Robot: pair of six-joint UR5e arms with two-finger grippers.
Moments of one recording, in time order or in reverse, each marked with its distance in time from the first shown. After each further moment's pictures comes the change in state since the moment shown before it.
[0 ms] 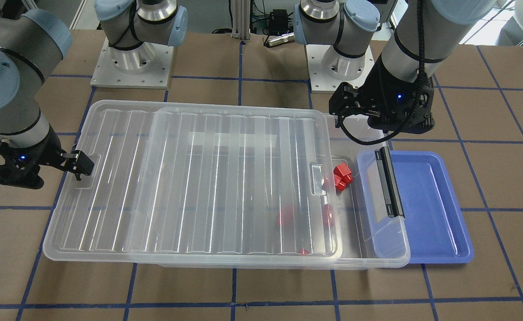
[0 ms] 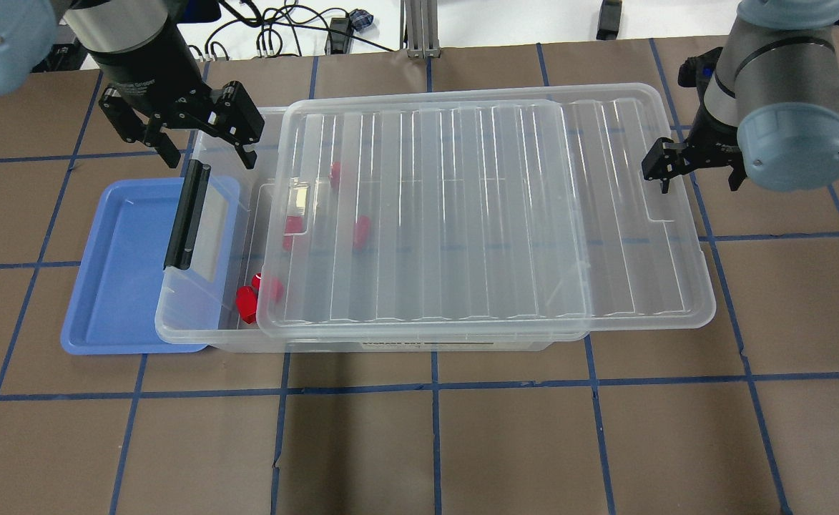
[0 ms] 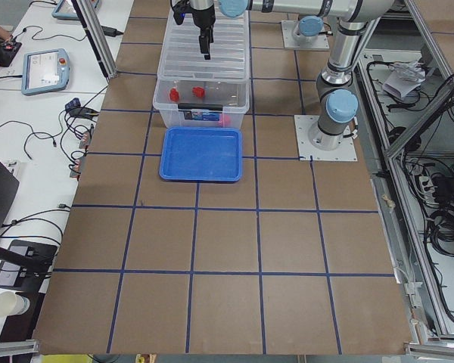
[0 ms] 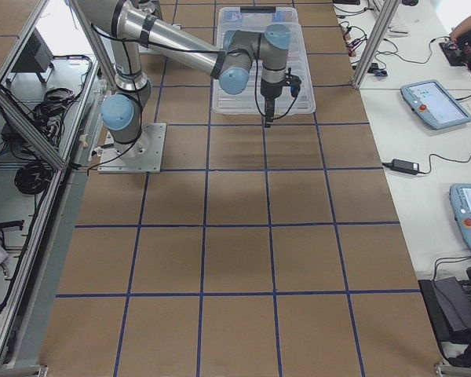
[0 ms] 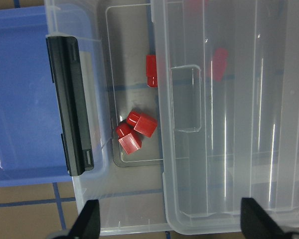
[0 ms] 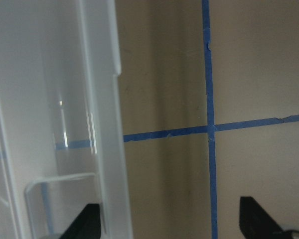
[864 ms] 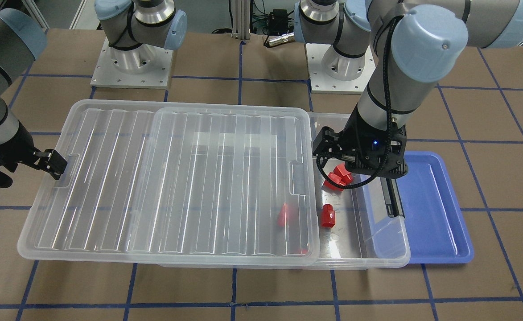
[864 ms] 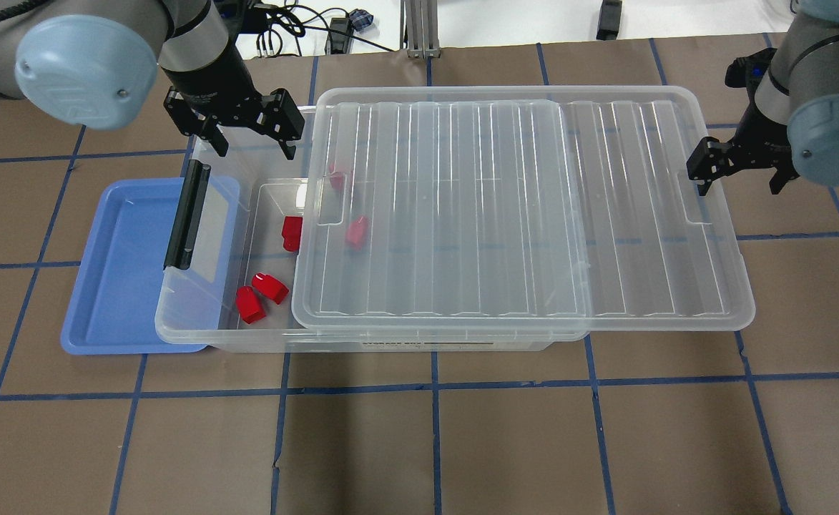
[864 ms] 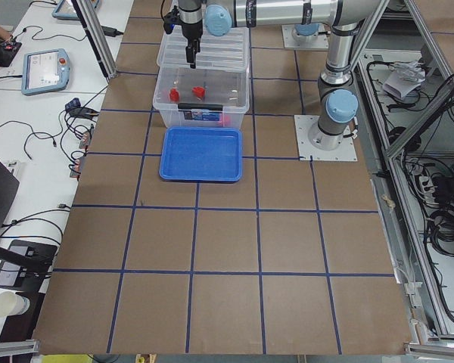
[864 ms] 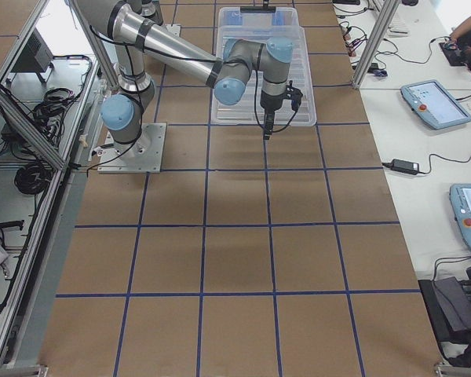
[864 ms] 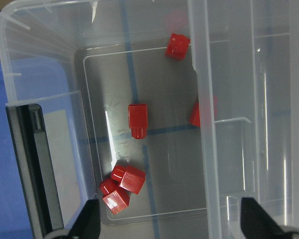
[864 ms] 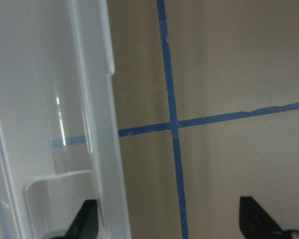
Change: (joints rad) left arm -0.031 -0.105 -0.060 0.256 -0.006 0.005; right arm -0.087 -0.001 -0.003 0.008 0.001 -0.052
